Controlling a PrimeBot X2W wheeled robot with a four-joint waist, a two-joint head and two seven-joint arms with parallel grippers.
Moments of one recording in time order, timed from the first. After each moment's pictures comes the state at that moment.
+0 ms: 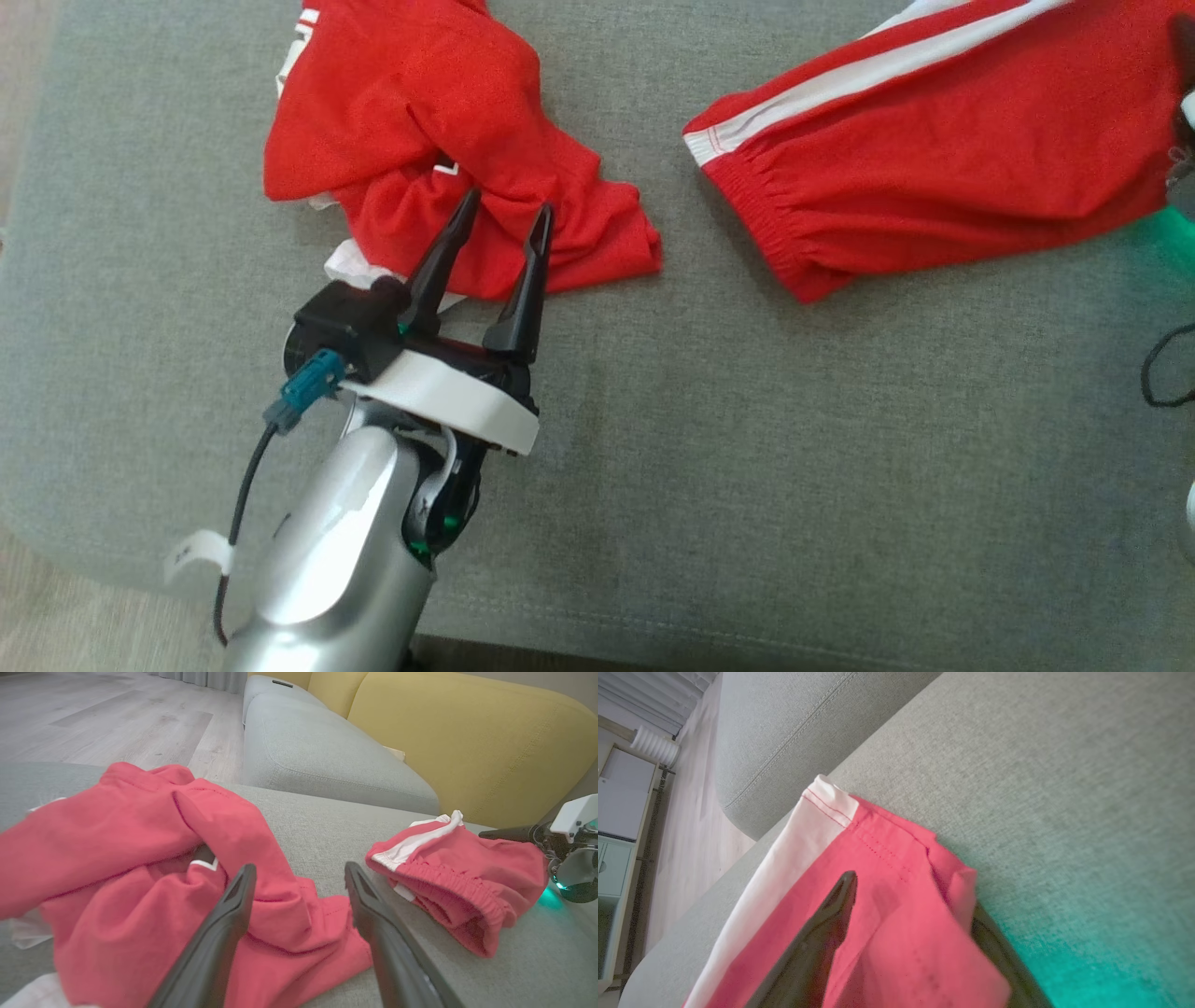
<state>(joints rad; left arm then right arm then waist) -0.39 0.04 -0.44 0.25 -0.38 -0.03 -0.25 -1.09 -0.23 -0.62 1.12 0.17 0.13 0.37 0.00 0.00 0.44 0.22</state>
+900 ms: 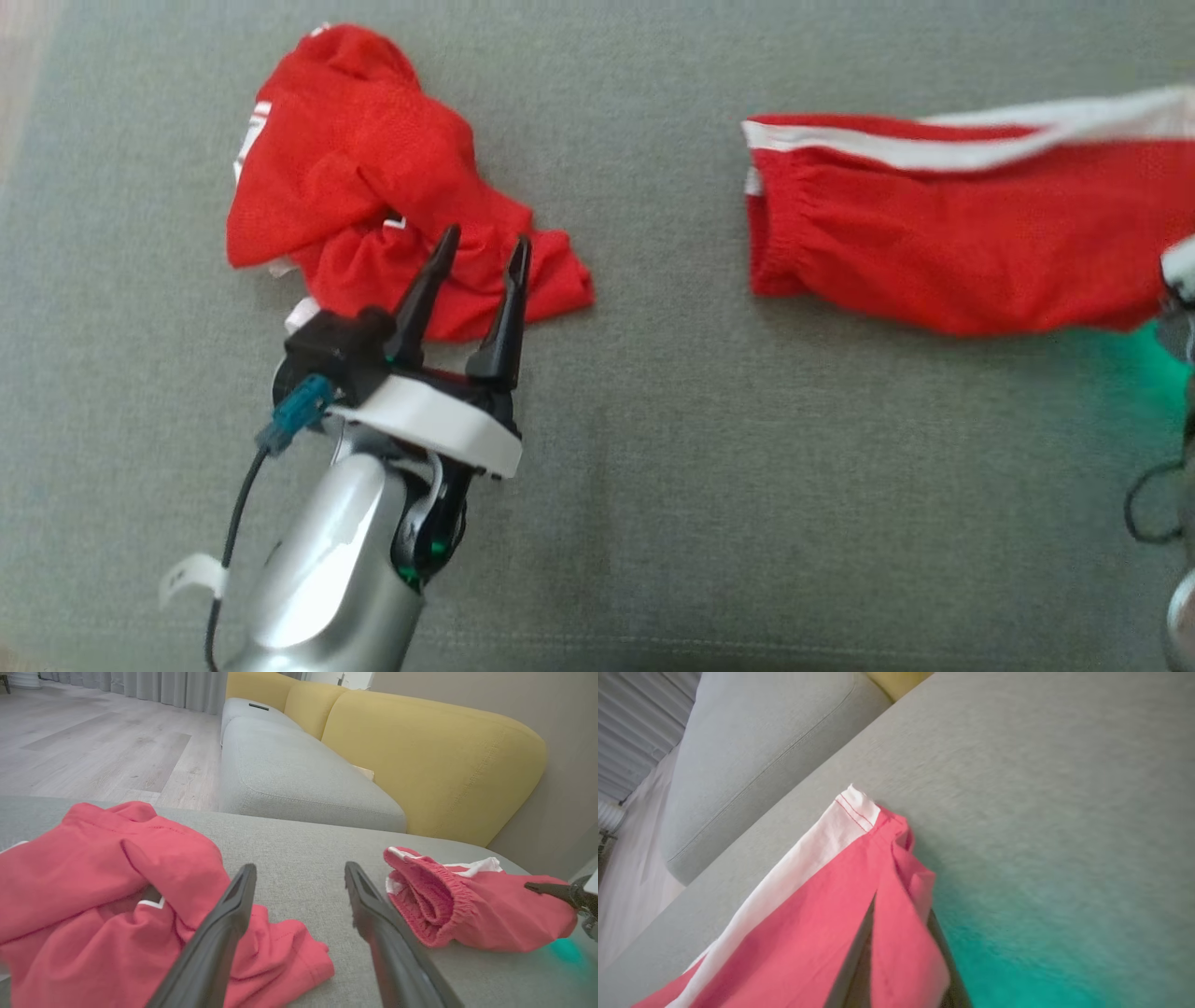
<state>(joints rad) -0.35 0.04 -0.40 0.28 -0.37 -0.03 -0.25 -0.88 -0.25 -0.63 1.12 0.16 0.13 0.14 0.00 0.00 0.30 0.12</state>
